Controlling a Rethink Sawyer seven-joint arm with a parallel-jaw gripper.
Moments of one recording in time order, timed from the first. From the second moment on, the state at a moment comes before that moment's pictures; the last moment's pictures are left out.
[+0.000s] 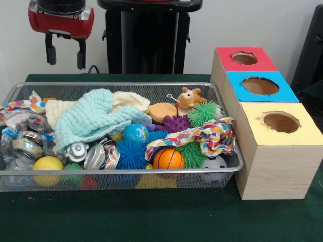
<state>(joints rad) -0.60 -0.78 0.18 1.54 -0.37 0.91 1.58</state>
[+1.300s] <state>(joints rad) -0.32 -0.78 0.01 1.78 -0.03 0.69 1.88</state>
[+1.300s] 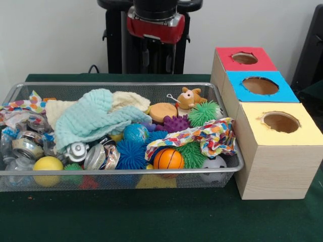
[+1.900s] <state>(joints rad) -0.34 -0.68 0.00 1.86 0.01 0.53 1.89</state>
